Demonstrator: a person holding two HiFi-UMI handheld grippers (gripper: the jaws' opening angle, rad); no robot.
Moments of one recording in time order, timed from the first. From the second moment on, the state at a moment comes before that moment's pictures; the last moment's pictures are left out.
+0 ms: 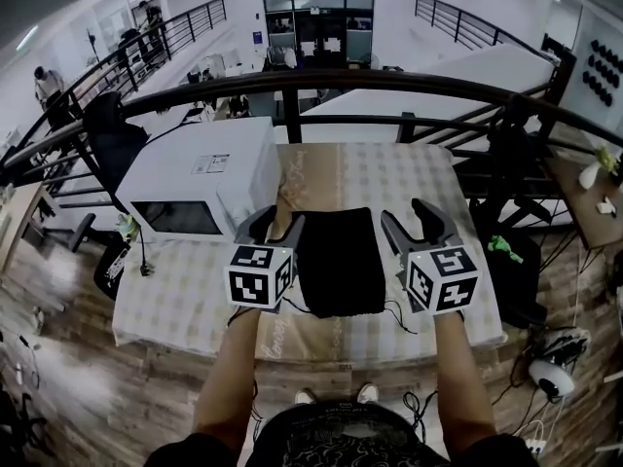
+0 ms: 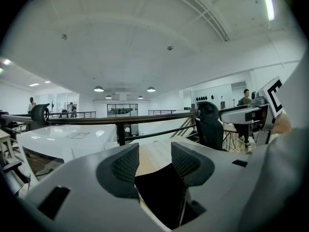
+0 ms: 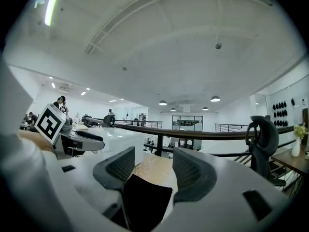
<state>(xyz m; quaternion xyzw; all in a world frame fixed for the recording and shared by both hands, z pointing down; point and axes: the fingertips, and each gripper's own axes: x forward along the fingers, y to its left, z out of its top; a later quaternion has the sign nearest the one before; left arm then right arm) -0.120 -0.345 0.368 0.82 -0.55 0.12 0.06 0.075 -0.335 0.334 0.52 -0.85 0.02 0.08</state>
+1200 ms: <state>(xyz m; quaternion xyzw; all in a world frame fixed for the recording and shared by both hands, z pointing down) -0.124 -0.308 0.480 0.86 -0.45 0.24 0.09 0.086 -0.306 0.471 0.38 -0.89 0.08 0.24</state>
